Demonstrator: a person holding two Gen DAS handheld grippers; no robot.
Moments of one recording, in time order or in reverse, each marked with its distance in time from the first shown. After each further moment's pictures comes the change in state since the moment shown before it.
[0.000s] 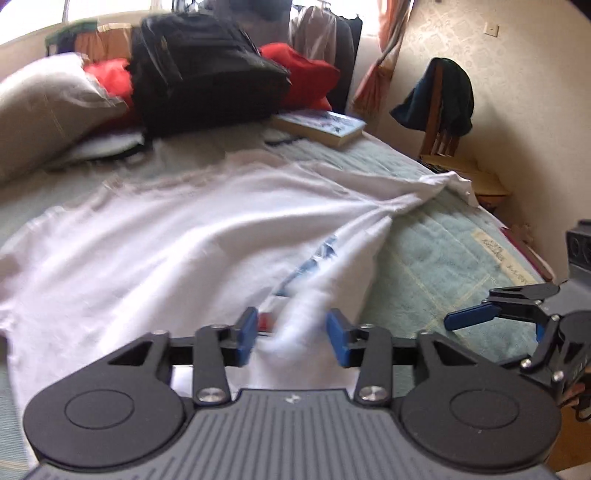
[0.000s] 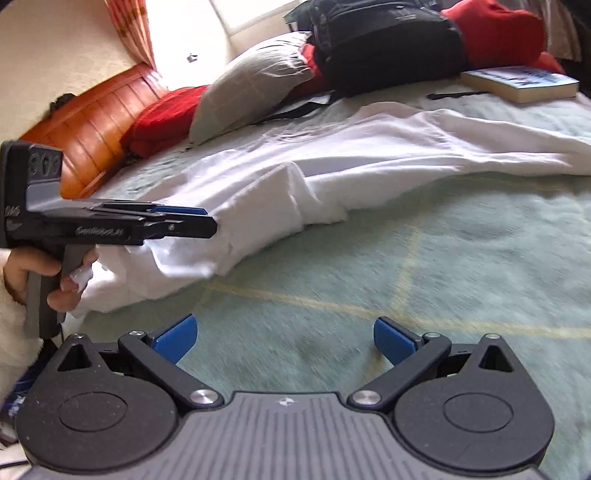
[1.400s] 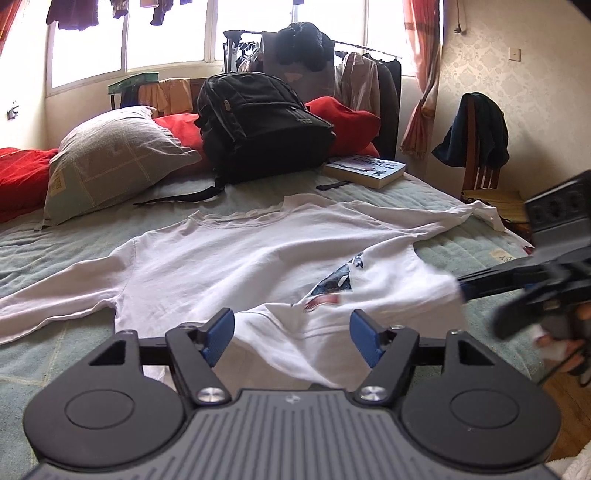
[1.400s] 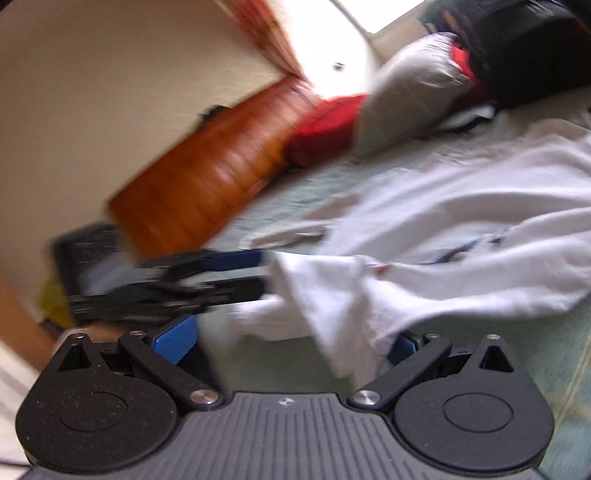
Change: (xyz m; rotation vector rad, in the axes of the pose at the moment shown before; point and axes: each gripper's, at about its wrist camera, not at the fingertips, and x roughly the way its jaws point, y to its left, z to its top) left arm -0.092 -0.025 -0.041 0.001 -0.150 0.173; right arm -0.011 0.024 0.028 -0.084 -0.028 0.570
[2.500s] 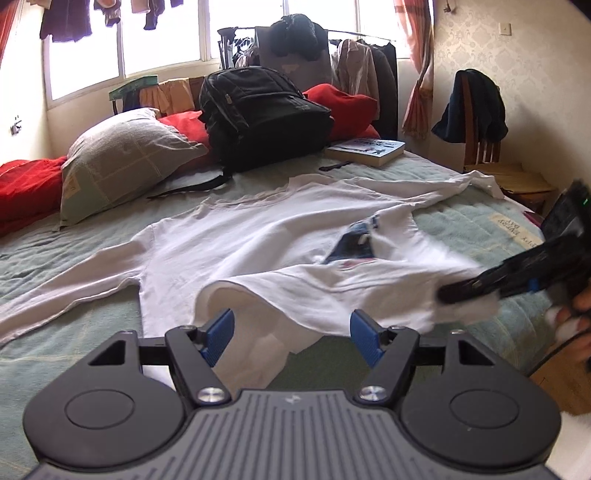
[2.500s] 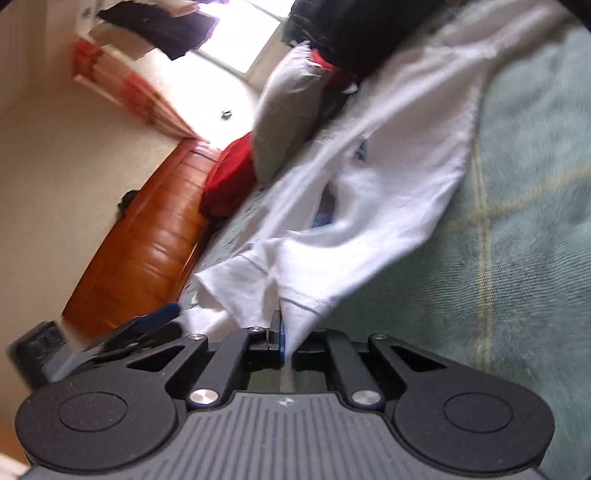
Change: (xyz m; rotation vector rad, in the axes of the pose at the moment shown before) left arm -0.039 -0.007 -0.029 0.067 0.033 0.042; right arm -0.026 -0.013 -0.070 0.396 -0.176 -0.198
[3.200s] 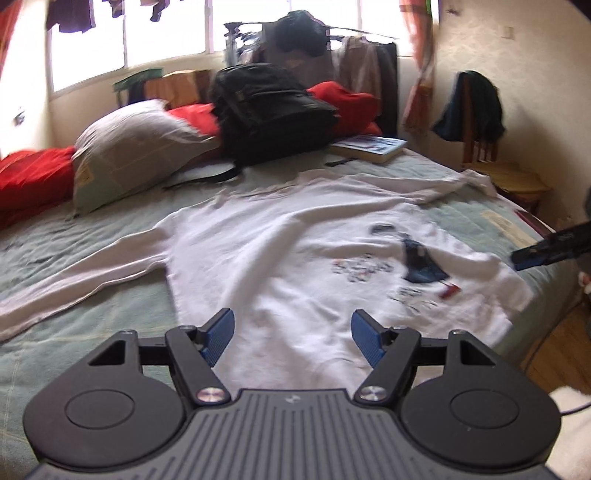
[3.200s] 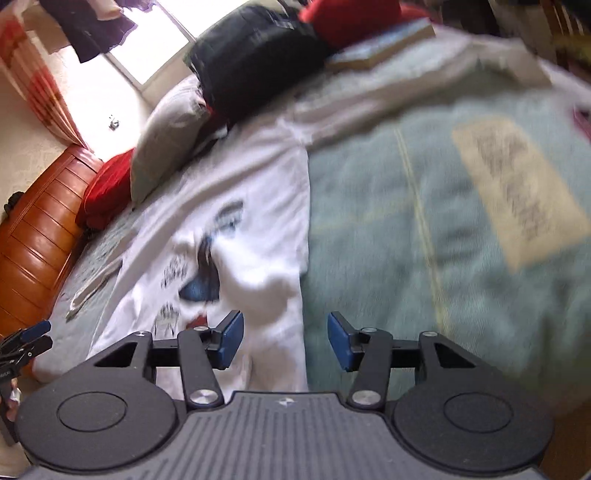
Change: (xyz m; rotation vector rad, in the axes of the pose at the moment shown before) left arm -0.025 0.042 -0.001 -0.067 0.047 -0.005; right arm -0.117 -0.011 0.004 -0.046 -0.087 -0.487
